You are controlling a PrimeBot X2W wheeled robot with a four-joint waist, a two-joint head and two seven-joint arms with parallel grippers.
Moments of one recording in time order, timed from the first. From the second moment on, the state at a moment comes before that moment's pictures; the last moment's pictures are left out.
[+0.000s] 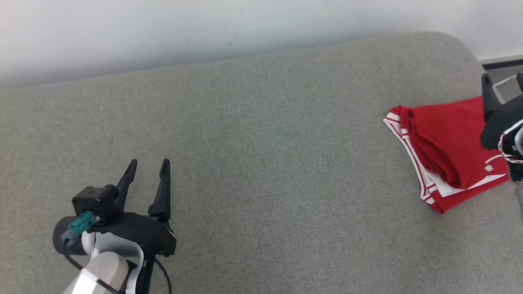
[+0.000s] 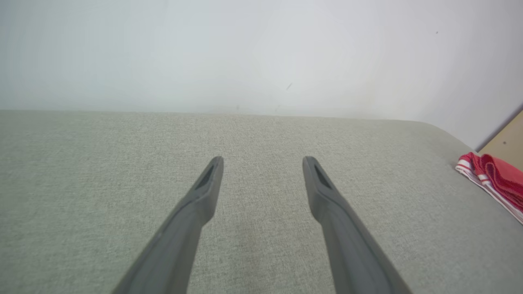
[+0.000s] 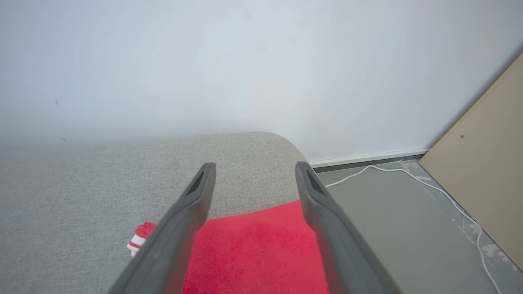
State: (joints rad) left arm -0.41 0.34 -0.62 0.25 -0.62 0.25 -0.21; right arm -0.87 -0.33 -0.07 1.01 0.15 0.13 -0.06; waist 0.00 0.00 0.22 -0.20
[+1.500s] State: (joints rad) left arm -0.04 0.22 -0.32 0.27 -0.32 0.10 -0.26; right arm -0.06 -0.05 -0.04 0.30 0.22 0.13 -0.16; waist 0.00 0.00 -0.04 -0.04
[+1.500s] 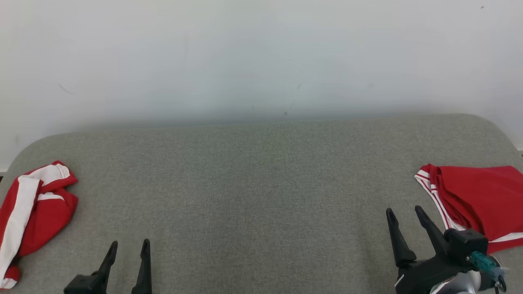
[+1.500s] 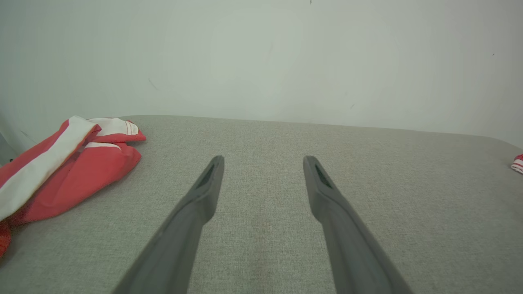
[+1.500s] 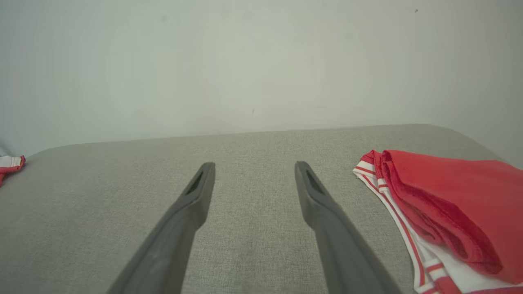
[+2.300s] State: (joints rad) left arm 0.01 0.25 -0.29 0.24 -0.40 0.11 -0.18; right arm 0.03 -0.05 -0.09 0.22 0.22 0.13 -0.10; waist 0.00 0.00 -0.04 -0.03
